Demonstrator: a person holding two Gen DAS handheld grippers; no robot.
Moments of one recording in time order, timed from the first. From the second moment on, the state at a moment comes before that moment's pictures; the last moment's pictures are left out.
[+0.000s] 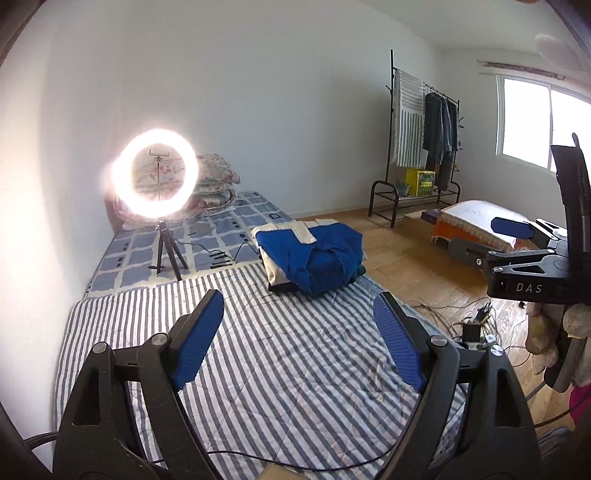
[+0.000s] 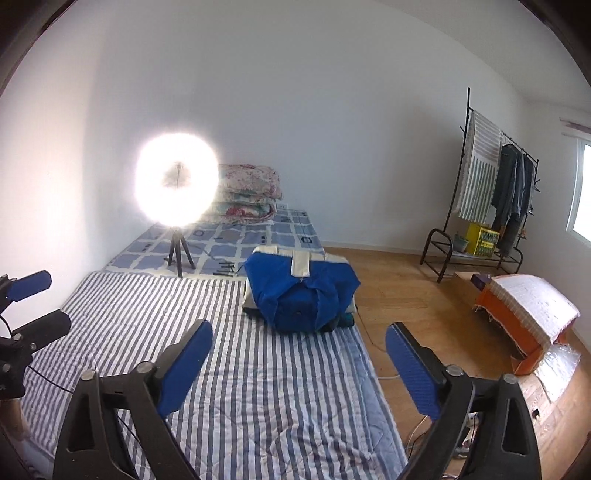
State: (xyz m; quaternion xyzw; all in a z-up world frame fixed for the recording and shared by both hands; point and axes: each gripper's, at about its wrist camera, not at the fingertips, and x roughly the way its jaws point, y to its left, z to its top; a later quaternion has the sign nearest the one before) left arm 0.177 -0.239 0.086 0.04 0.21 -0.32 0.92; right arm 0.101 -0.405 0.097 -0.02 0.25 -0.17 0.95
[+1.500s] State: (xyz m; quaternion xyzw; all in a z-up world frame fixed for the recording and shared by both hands) left arm 0.191 -0.238 0.007 0.06 0.27 -0.24 0.93; right arm 0.108 -0.420 -0.001 0.02 0.26 -0.20 0.94
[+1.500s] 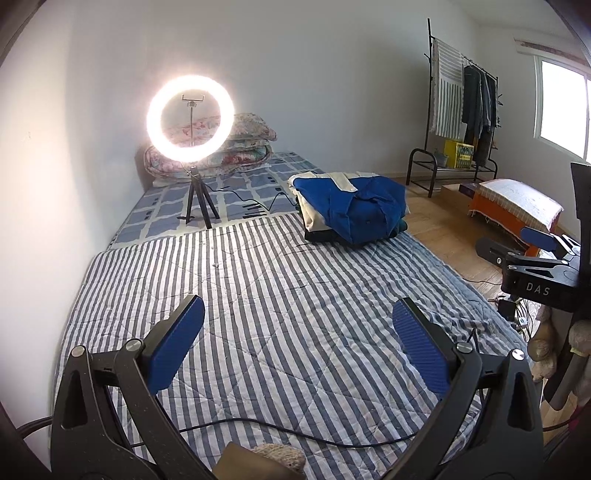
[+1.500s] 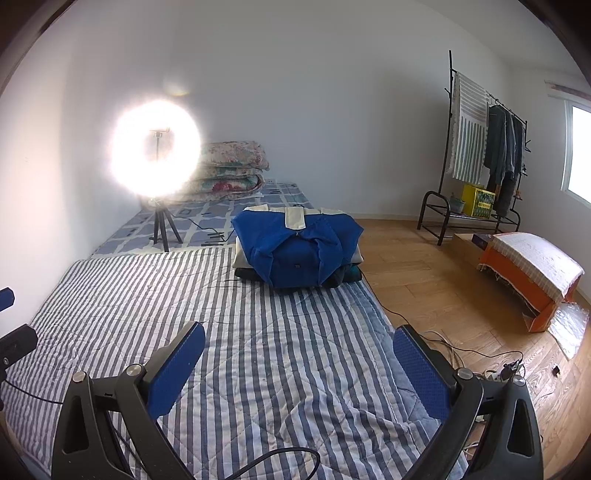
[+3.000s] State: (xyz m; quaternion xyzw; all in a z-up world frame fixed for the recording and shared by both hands) left arm 0.183 -0.237 0.015 0.06 0.26 -0.24 0.93; right arm 0.113 -0.420 -0.003 0.03 0.27 -0.19 0.94
